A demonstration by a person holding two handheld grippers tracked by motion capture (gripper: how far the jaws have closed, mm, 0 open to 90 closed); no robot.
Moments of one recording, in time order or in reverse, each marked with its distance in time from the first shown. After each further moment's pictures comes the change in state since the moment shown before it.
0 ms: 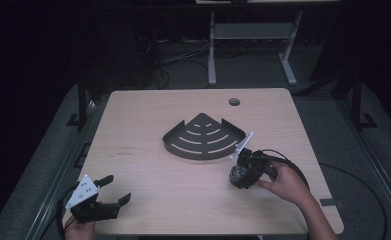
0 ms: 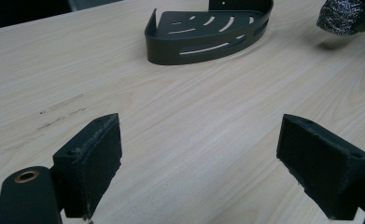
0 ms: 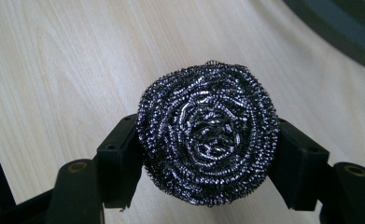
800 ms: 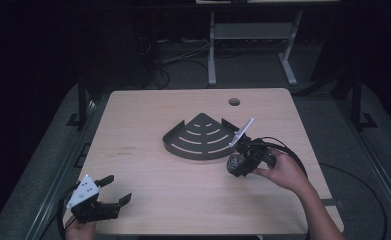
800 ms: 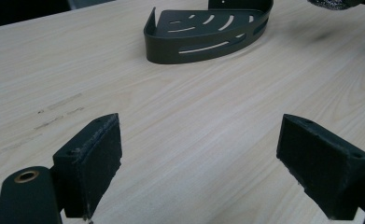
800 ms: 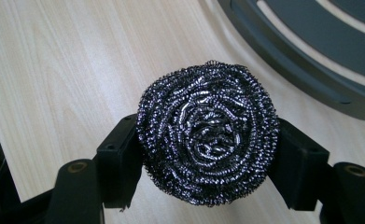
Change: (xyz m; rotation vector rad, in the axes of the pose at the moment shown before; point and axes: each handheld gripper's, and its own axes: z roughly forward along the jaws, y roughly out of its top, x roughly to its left) left arm -0.001 0.000 0.001 0.005 -0.005 -0.002; right arm -0.016 0.020 -0.021 -0.046 0.009 0.007
